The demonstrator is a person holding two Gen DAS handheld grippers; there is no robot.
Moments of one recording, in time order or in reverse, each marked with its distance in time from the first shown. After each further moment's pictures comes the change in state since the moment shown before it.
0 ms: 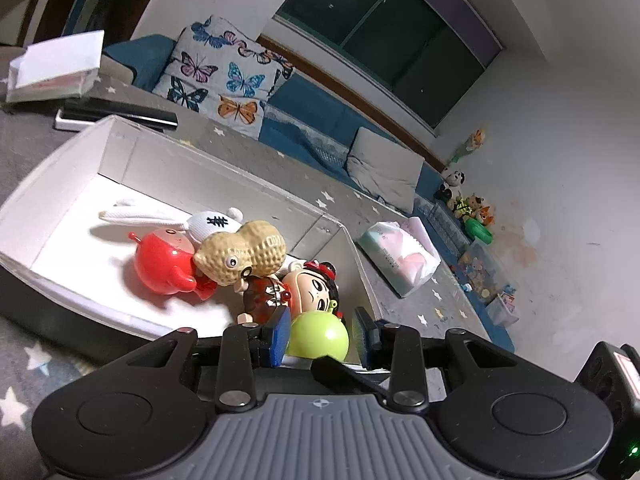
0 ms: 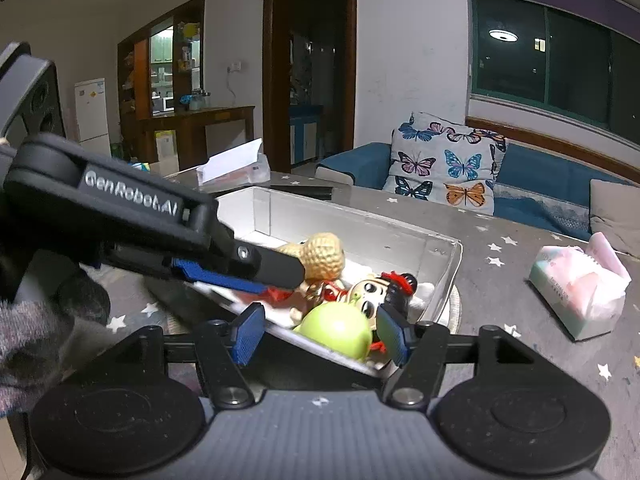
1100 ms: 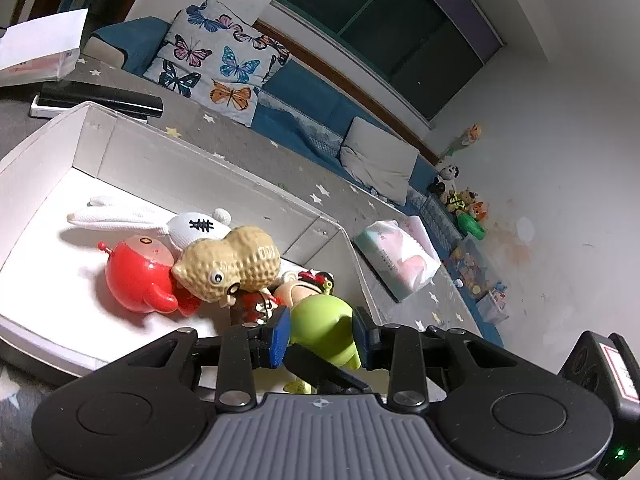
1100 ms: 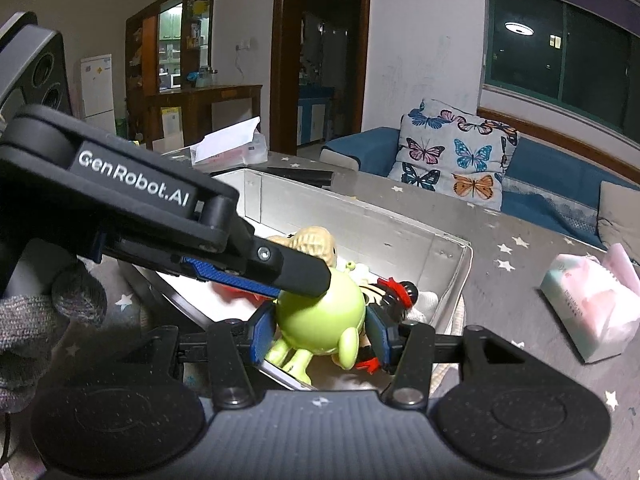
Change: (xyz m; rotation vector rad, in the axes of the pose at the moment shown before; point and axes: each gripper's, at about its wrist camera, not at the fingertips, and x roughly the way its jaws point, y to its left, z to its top) left arm 0.038 0.011 0.016 -0.027 0.052 -0.039; right arm 0.036 -0.010 0.011 -0.042 0.059 0.011
